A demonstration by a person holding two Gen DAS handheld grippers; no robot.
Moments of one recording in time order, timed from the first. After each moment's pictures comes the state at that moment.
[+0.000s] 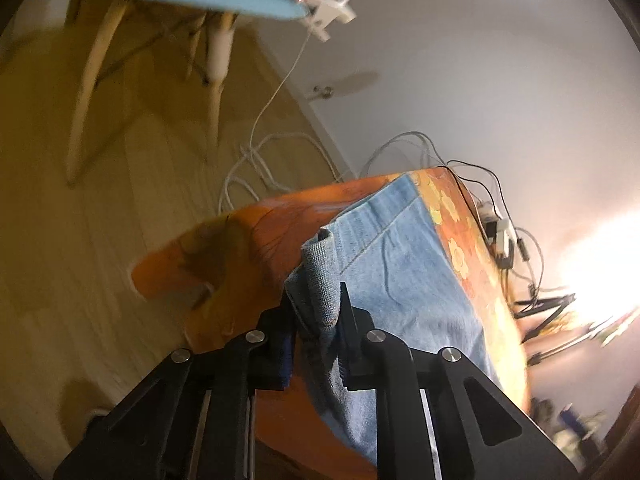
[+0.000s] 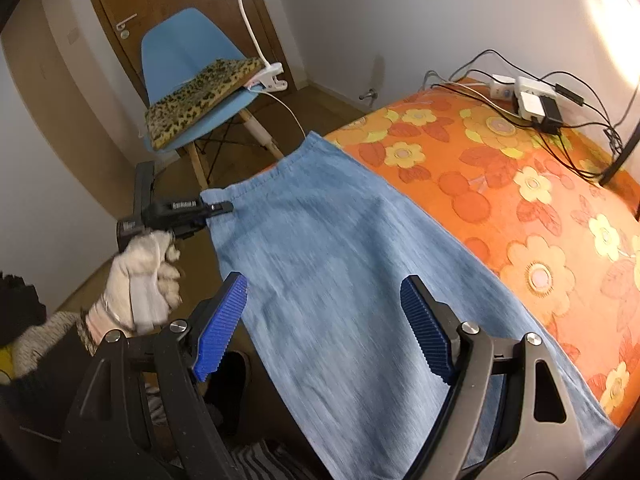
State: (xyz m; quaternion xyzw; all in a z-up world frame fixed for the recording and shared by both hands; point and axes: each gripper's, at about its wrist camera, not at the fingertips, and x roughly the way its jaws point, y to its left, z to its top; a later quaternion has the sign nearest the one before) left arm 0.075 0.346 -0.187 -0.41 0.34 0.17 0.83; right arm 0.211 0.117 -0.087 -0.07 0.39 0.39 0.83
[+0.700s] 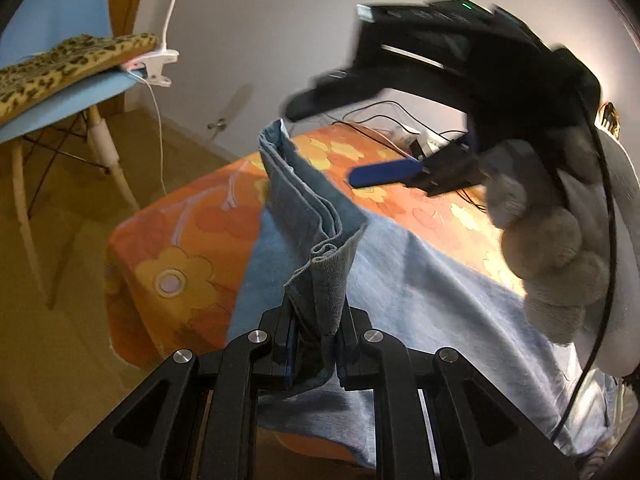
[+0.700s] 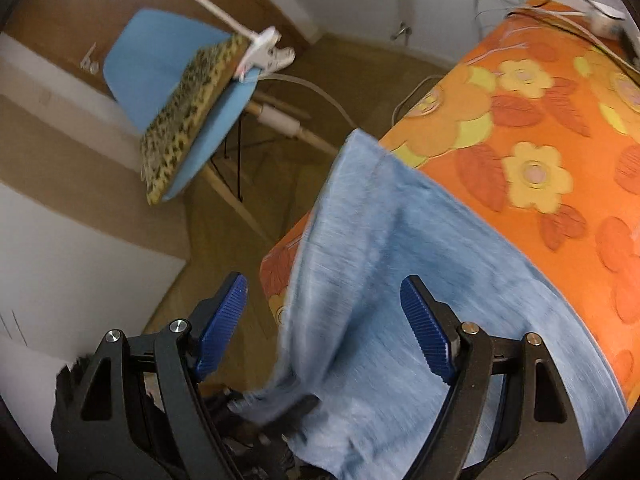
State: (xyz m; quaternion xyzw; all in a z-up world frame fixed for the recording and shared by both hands) left arm 0.093 0.240 -0.157 -0.22 0.33 0.06 0.92; right arm 0.339 0.302 -0.133 0.01 0.54 0.42 0.73
